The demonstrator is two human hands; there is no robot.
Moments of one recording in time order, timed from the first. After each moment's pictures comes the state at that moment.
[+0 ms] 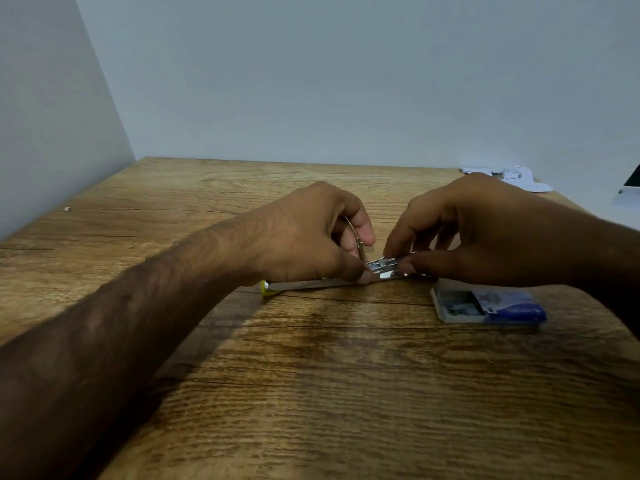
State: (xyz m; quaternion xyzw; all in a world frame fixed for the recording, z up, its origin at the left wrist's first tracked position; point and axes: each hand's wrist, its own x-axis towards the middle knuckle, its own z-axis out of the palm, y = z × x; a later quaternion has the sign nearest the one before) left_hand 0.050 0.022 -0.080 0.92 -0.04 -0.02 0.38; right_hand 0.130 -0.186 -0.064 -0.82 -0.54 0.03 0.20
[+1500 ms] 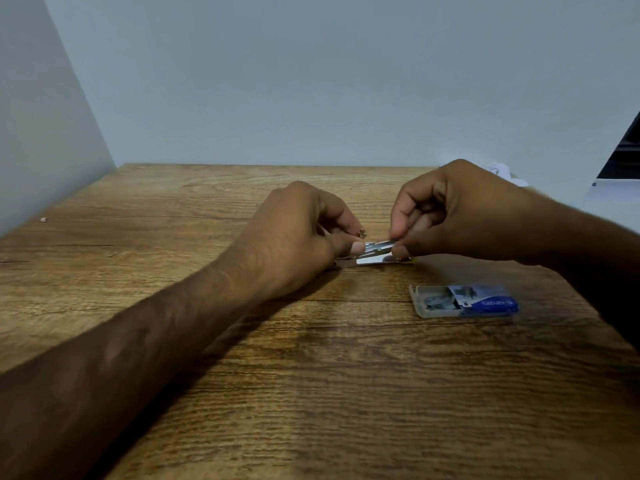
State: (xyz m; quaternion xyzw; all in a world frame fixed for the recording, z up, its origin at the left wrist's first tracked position) left_hand 0.058 0.011 -0.104 0.91 -0.02 0.17 0.38; right_hand 0.149 -0.194 -0.068 -0.85 -0.36 0.11 0.36
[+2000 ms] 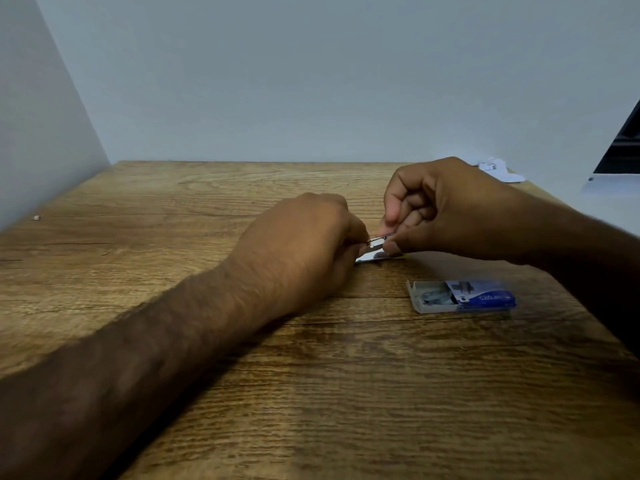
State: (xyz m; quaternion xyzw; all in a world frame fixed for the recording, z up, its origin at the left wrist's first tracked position) left_hand 0.046 -0.002 -0.098 0.97 -0.11 0.18 0.08; right_hand 0.142 -0.187 -0.072 -0.86 -0.35 0.09 0.37
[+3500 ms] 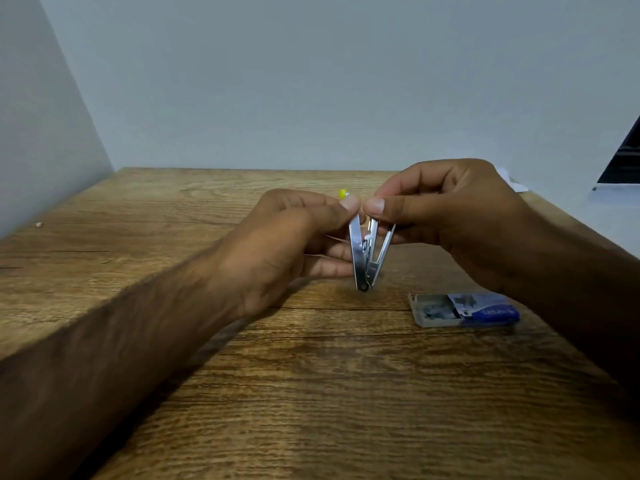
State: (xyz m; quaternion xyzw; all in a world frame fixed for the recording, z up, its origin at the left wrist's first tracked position) left_hand 0.052 0.010 -0.100 0.67 -0.01 0.02 0.74; right_hand 0.133 -0.177 -0.081 -0.71 -0.31 0.08 0.63
